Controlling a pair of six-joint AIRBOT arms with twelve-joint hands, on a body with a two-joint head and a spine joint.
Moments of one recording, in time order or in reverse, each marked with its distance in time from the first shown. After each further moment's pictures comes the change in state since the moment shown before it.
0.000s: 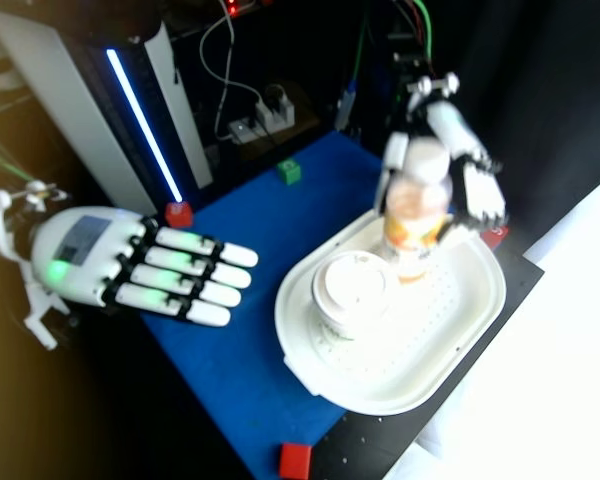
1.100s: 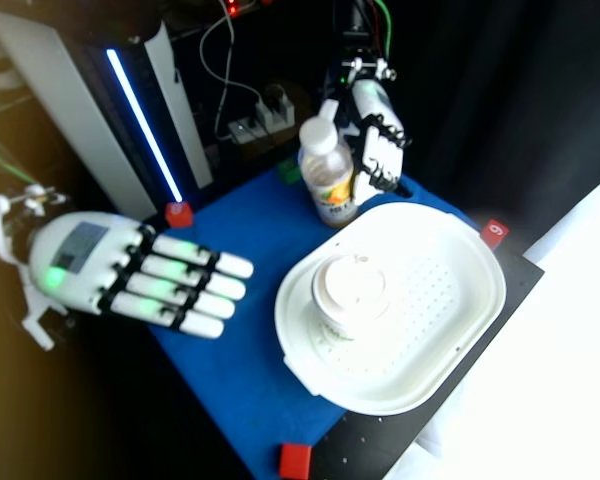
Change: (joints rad) left arm 0.422 0.095 -0.304 0.012 -0.328 -0.102; right arm -0.014 0.000 -0.006 0.033 -0.001 0.002
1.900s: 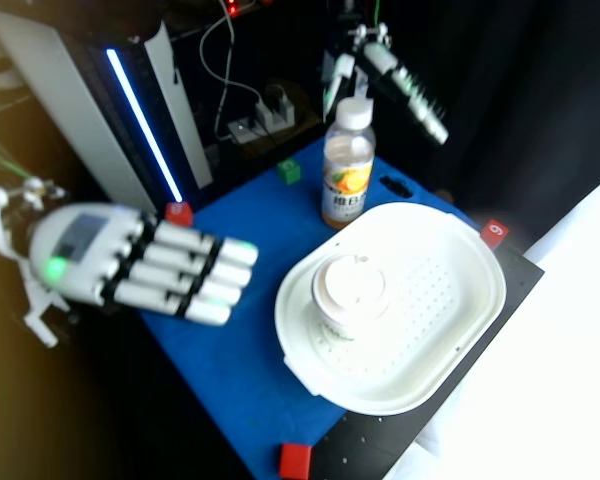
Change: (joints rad) left arm 0.267 0.171 -0.151 -0.215 -0.375 0.107; right arm 0.100 0.001 0.031 -0.086 0.009 0.024
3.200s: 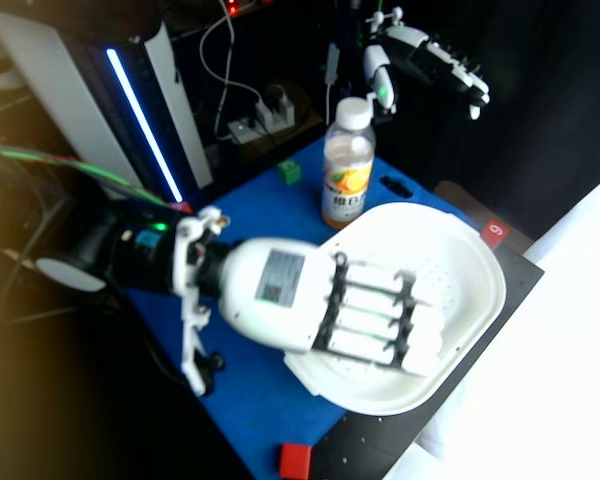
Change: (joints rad) left arm -0.052 -0.031 0.066 -0.090 -0.024 -0.003; right arm 0.392 -0.444 0.516 -0.053 -0.573 0.001
